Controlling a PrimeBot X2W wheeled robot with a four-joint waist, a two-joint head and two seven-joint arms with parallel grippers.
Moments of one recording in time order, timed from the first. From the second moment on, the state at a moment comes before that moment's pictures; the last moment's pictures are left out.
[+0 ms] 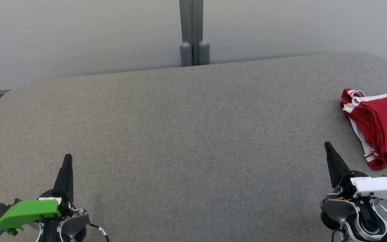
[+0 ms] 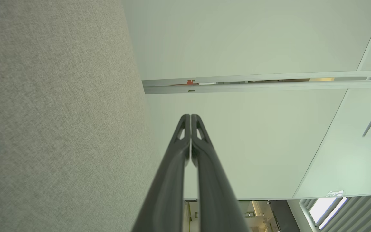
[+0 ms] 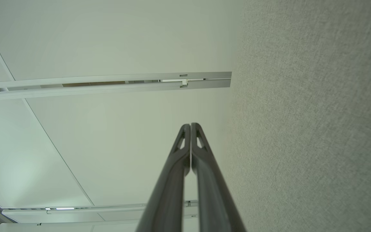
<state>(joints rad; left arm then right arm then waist) -0.10 0.05 0.11 0.25 -1.61 -0.13 0.11 -0.11 -0.05 -0.11 0.25 1.61 0.13 0.11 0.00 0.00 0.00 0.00</state>
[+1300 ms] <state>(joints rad) -0.10 0.05 0.11 0.25 -1.61 -0.13 0.11 -0.11 -0.05 -0.11 0.25 1.61 0.13 0.11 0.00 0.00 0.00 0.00</state>
